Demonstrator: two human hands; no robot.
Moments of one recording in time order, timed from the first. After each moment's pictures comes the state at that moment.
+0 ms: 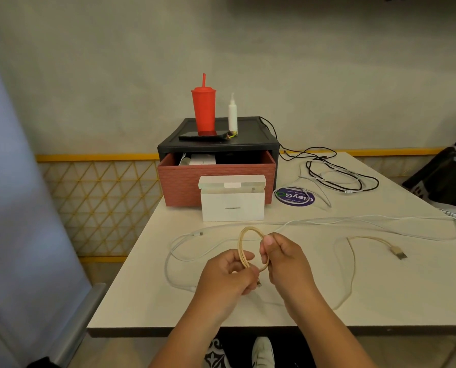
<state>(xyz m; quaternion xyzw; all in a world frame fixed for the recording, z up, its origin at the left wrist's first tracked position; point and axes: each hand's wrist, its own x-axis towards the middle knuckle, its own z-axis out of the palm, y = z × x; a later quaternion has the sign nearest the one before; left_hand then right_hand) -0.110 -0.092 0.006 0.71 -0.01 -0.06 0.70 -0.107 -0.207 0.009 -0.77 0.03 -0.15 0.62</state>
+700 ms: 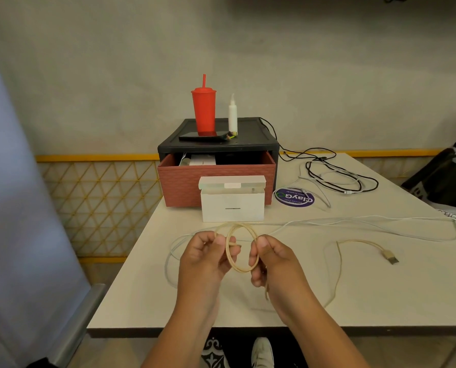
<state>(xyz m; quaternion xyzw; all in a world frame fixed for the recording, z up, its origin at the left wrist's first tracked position) -0.109 -0.081 0.022 0.51 -0.01 0.06 0.86 -0.119 -0.195 0.019 -0.68 0.01 -0.06 0.73</state>
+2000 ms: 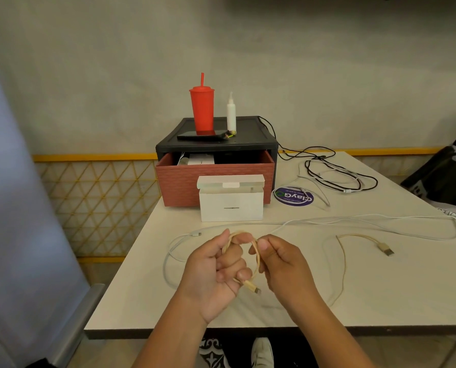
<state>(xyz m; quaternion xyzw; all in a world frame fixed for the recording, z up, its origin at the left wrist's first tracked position) -0.105 -0.081 0.035 0.37 -0.03 -0.21 0.90 -0.116 -0.209 0.011 -0.78 -0.05 -0.14 0.61</state>
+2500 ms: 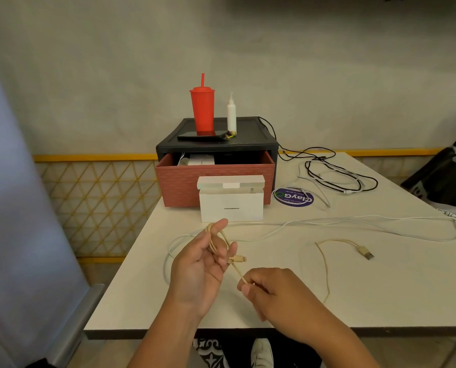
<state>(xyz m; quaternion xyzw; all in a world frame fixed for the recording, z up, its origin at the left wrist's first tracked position) -0.094 -0.071 0.016 0.40 -0.07 -0.06 0.91 -0.141 -0.212 0.017 -0.91 -0.13 0.00 0.39</state>
